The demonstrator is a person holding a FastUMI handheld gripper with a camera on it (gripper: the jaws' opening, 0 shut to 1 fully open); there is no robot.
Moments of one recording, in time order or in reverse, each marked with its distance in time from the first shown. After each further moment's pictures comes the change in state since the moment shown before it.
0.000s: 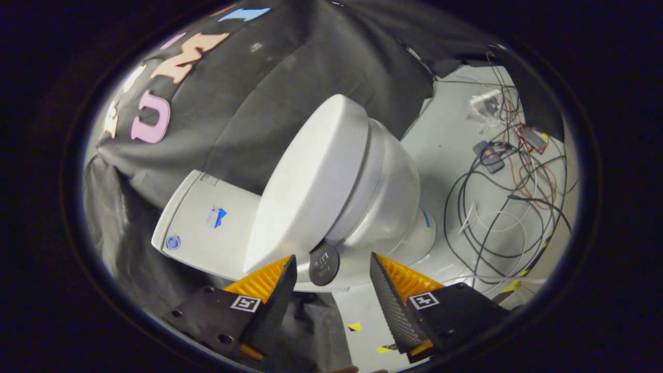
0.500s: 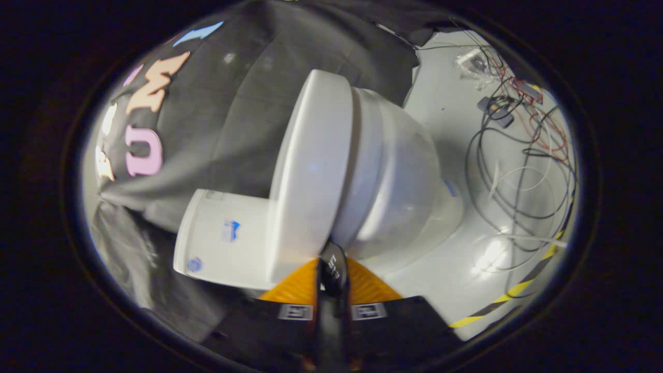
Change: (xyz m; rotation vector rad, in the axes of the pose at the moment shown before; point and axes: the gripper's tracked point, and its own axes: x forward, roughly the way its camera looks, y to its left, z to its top) arm 0.022 0.015 -0.011 0.219 0.054 0.052
